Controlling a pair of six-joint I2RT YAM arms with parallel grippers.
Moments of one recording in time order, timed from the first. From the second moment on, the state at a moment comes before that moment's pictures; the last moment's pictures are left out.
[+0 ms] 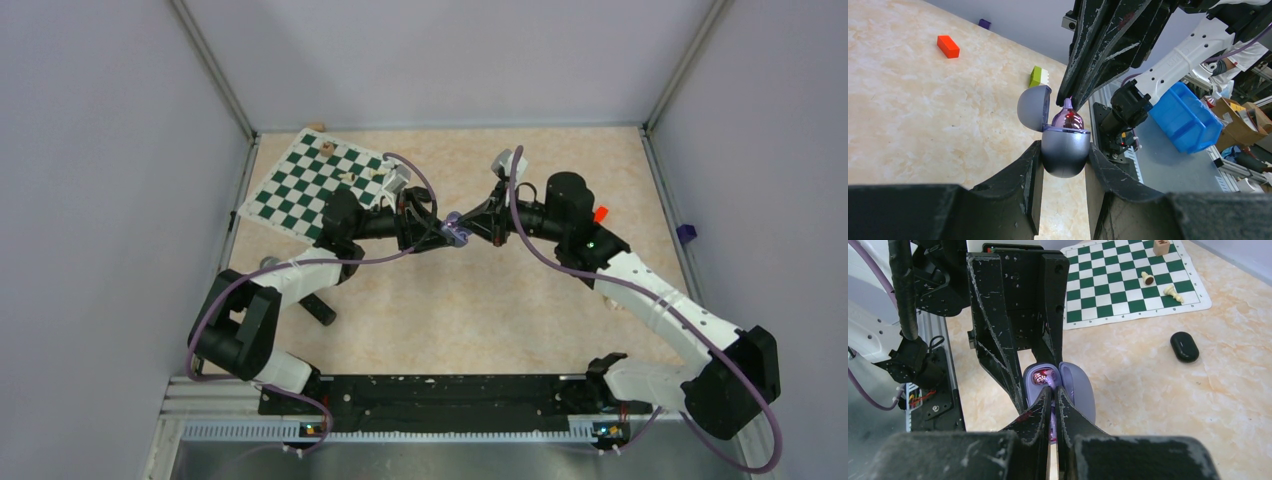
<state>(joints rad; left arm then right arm) -0.45 1.48 0.75 0.93 1.09 -0.63 0.57 1.16 0.93 0.06 -0.60 0.11</state>
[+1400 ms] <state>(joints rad) -0.44 1.48 0.75 0.94 1.11 -0.65 0.47 1.03 0.95 0.01 -0.57 0.08</state>
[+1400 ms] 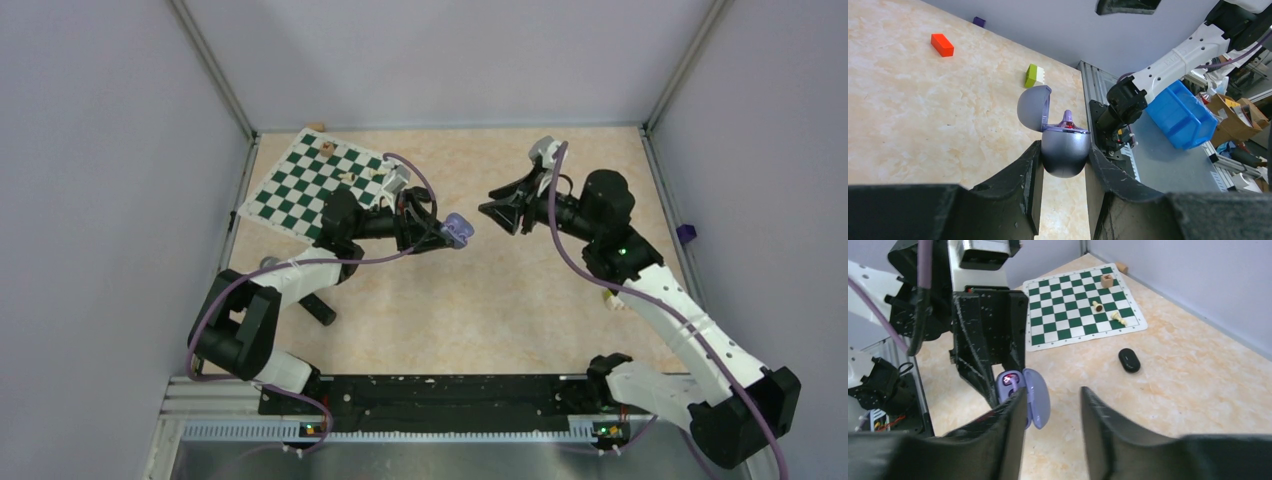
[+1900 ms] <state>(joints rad) -0.50 1.48 0.76 0.94 1.21 -0.64 0.43 1.08 0.91 0.01 -0.52 -0.07</state>
